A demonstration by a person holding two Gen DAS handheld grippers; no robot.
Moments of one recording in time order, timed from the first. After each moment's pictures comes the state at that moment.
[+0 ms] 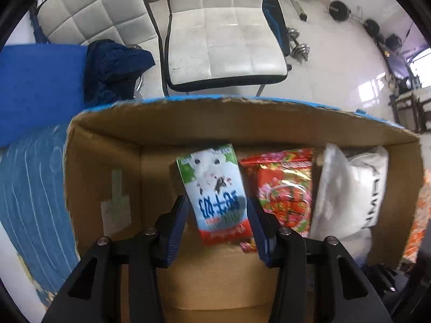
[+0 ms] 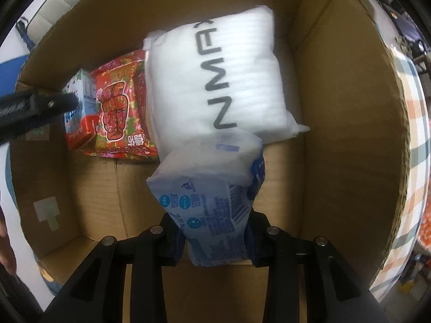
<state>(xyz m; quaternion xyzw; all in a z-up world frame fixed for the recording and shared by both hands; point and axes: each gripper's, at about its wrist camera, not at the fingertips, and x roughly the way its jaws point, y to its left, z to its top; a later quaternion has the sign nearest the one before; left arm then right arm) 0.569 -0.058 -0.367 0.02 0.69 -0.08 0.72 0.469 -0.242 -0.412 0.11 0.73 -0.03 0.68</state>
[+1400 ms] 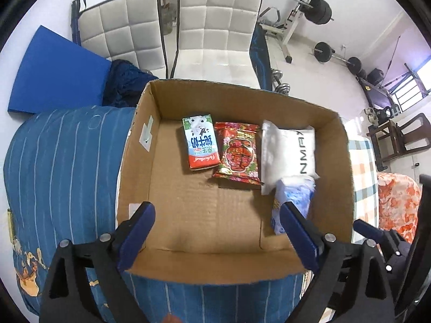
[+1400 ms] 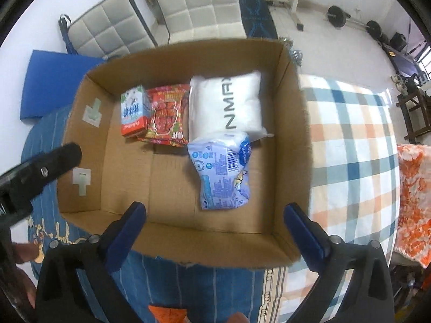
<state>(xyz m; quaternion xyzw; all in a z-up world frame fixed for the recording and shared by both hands) 0.453 -0.037 -0.266 -0.04 0.61 -0.08 0.79 0.415 -0.217 -0.301 0.07 0.64 -0.01 0.77</state>
